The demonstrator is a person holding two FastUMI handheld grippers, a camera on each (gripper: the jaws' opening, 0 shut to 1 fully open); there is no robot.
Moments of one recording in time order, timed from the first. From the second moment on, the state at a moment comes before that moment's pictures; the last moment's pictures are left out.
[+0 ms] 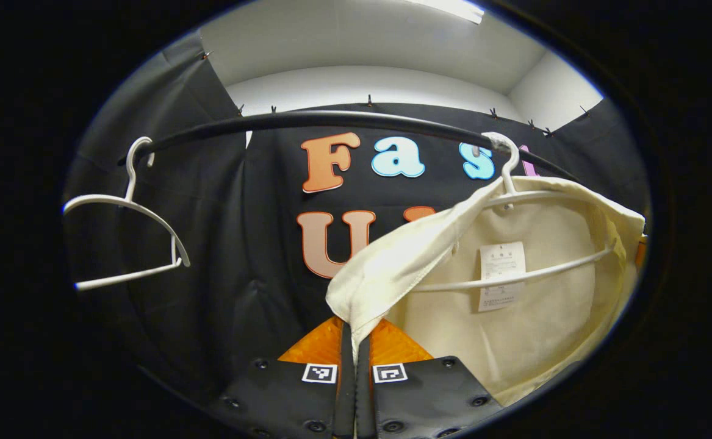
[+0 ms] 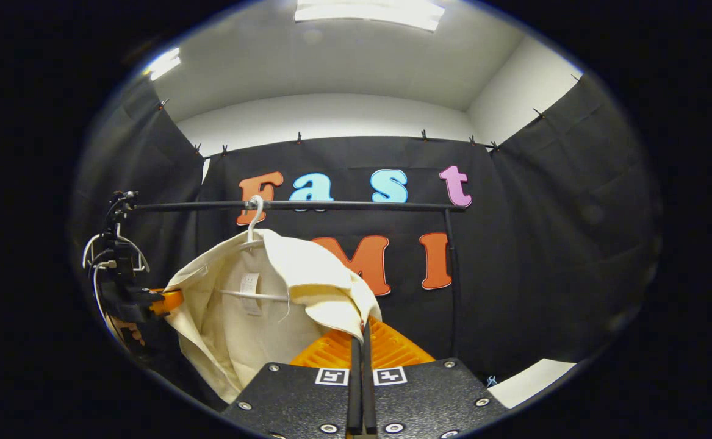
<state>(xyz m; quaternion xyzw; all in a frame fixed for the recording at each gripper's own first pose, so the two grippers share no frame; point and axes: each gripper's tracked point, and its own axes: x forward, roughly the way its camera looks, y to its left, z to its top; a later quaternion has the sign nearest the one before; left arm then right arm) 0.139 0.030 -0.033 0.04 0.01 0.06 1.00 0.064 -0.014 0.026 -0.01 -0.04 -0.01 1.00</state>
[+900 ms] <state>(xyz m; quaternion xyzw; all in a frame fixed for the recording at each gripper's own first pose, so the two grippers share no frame) 0.157 0.085 0.000 0.12 -0.01 0.10 0.99 0.146 -0.056 -0.022 0.07 0.04 0.02 1.00</state>
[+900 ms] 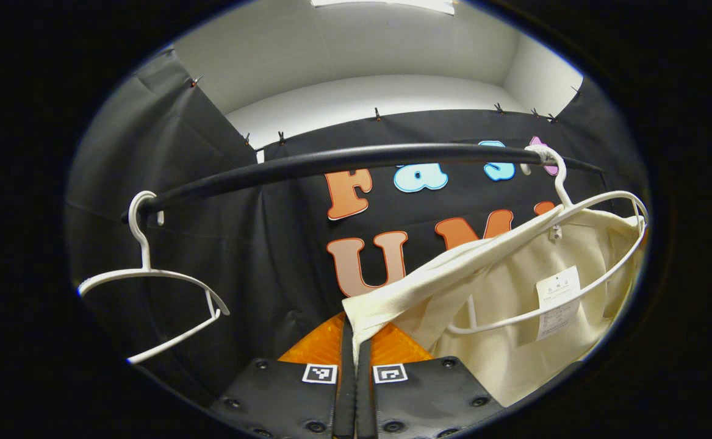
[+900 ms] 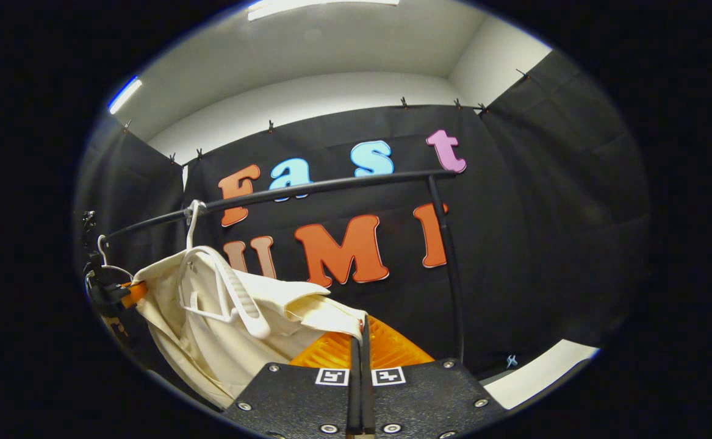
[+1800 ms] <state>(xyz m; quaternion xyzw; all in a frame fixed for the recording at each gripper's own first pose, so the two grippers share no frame) 0.119 0.130 -0.190 0.13 0.13 0.13 0.97 0.140 -0.037 -0.217 0.05 0.15 -0.01 0.99</state>
